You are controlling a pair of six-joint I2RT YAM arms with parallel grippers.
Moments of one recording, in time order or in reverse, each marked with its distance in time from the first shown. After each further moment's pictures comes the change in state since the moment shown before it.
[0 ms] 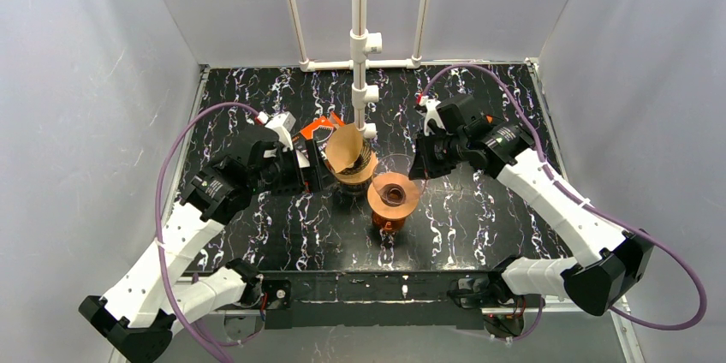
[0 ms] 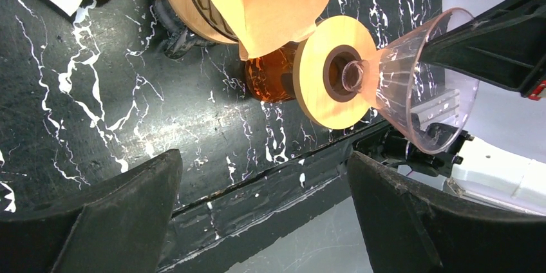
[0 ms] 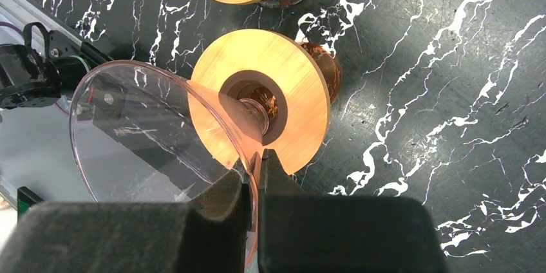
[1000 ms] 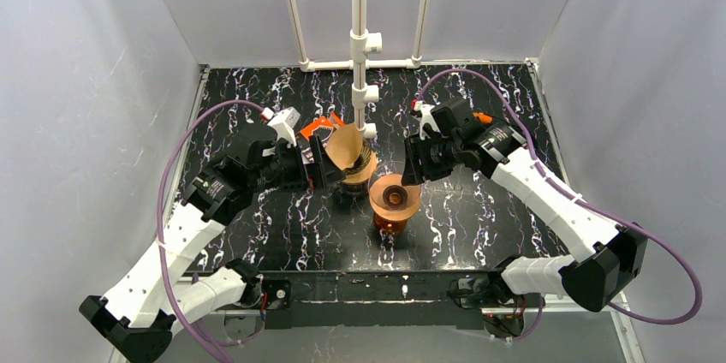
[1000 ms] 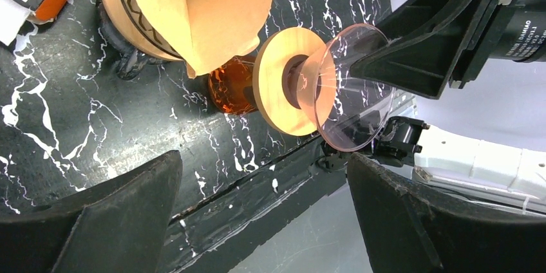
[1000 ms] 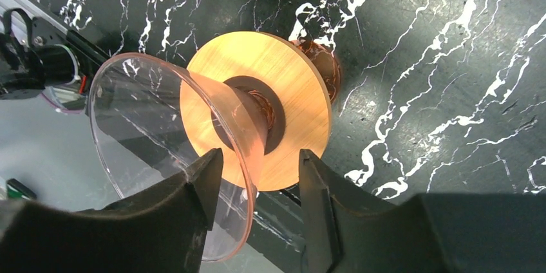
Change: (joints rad) left arm 0.000 -0.004 -0.016 0.110 0.096 -0.019; right arm 0.008 0.026 -0.030 0.010 -0.005 -0.014
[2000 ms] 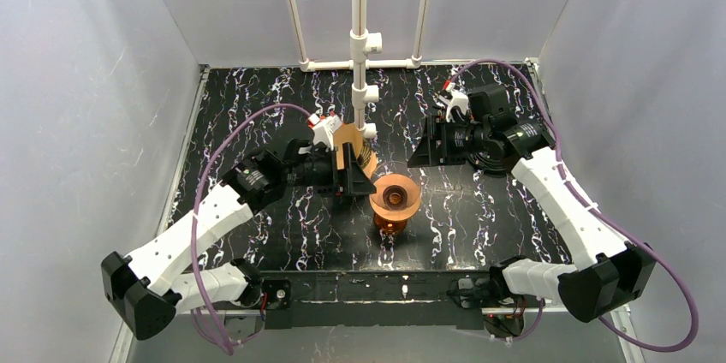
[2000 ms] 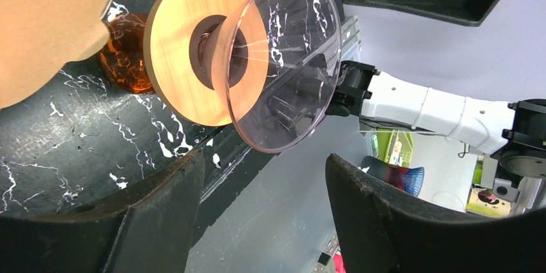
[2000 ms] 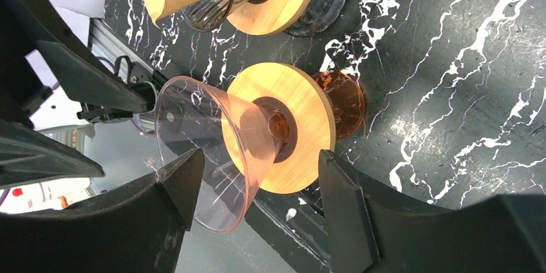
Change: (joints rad) left arm -0.127 0.151 -0.051 0.218 0.204 -0.116; right arm -0.222 -0.055 -0.006 0.069 -0.253 0.037
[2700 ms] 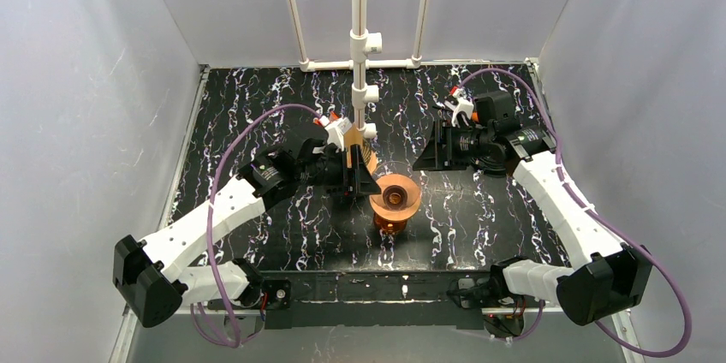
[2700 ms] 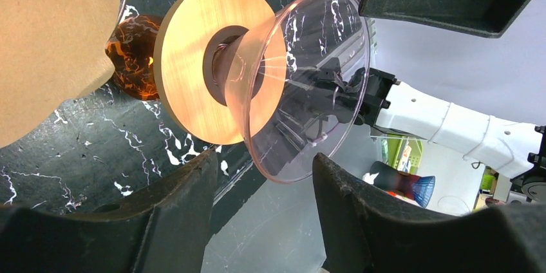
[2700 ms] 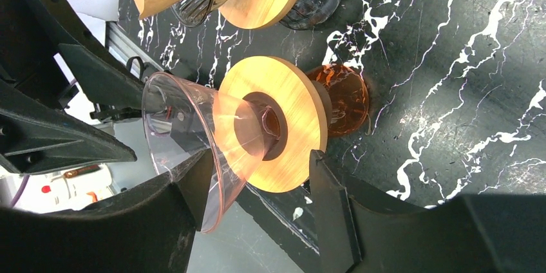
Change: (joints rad) left arm -0.047 0.095 -0.009 0.052 -0.047 -0.015; right arm -0.077 -0.021 -0.098 0.051 -0.090 0.015
